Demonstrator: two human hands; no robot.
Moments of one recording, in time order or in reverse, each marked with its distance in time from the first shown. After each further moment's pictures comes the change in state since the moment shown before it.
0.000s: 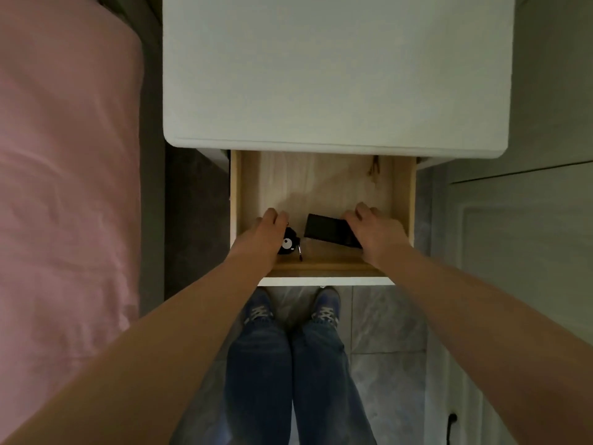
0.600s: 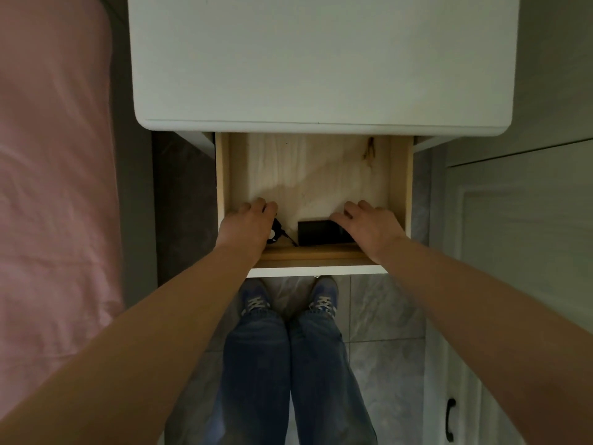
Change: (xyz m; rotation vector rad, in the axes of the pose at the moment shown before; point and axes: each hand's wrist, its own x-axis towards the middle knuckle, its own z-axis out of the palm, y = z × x) left_hand 0.007 -0.007 0.013 0.248 0.052 -0.004; right_hand 0.003 0.005 0.021 -0.084 -0.046 -0.148
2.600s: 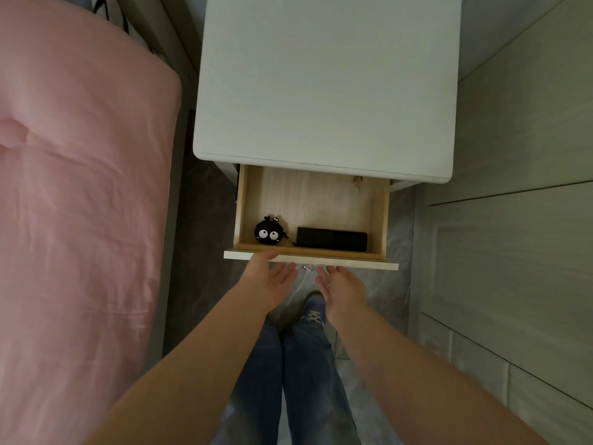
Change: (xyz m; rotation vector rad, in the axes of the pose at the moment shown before) left_hand -0.099 0.074 -0.090 -2.479 -0.139 -1.206; right_hand -0.078 -0.100 -0.052 1.902 -0.123 1.073
